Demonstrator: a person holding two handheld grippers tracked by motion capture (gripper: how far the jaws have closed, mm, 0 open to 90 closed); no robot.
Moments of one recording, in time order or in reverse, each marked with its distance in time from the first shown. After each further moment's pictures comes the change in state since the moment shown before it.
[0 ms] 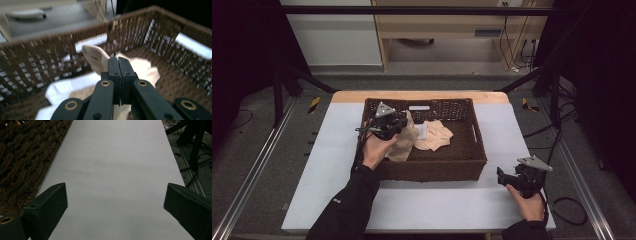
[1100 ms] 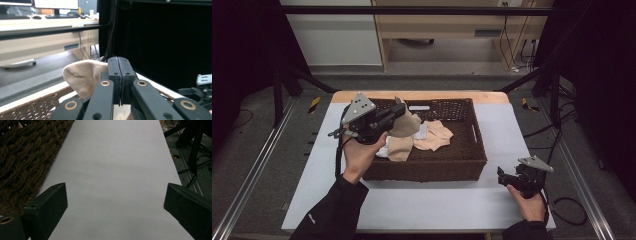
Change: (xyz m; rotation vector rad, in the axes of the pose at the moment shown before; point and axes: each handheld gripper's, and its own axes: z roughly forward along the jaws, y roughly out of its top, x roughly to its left) left arm -0.055 0.054 -0.114 -0.306 -0.123 0.080; right arm -0.001 0.001 -0.002 -0.016 -0.004 -0.011
